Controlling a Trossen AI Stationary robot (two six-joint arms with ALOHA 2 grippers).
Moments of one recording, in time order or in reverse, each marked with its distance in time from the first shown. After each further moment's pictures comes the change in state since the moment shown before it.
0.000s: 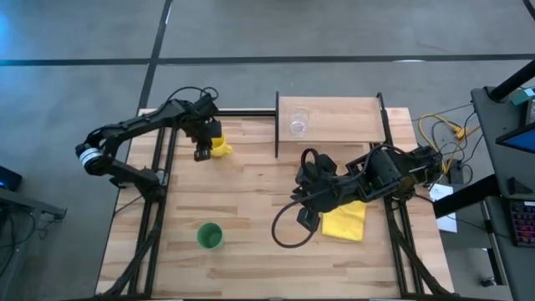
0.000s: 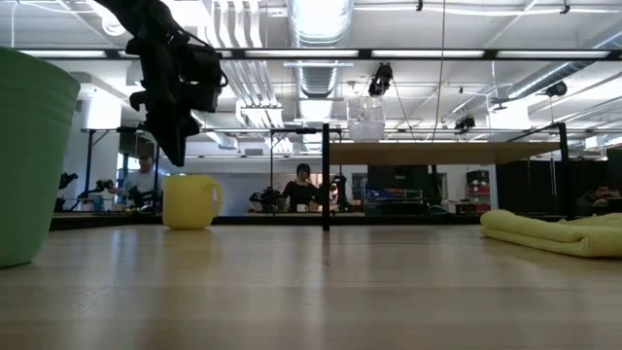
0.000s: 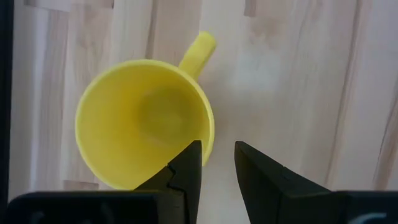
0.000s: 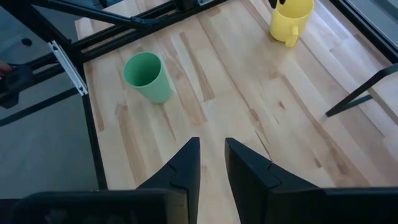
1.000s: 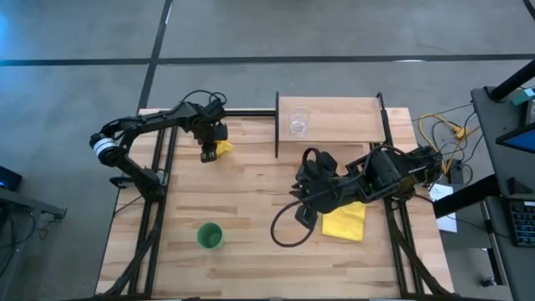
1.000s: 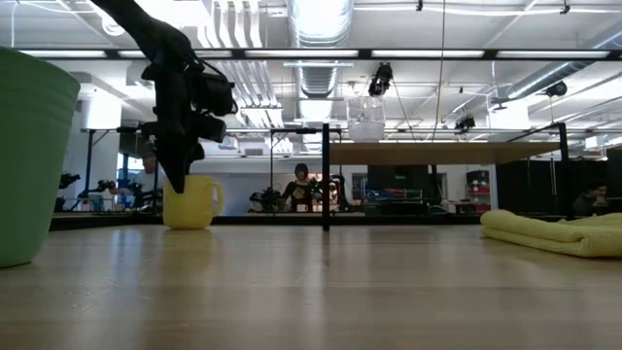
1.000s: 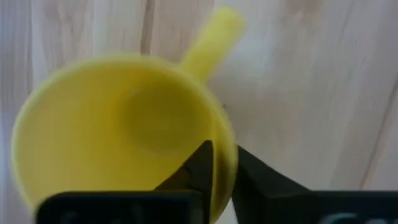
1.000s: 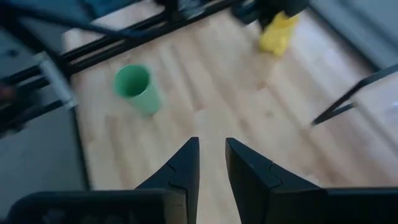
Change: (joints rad) left arm -0.001 0.152 -0.025 0.088 -0.039 -0.031; right arm 0.000 0.004 -0.005 0.007 0.089 0.001
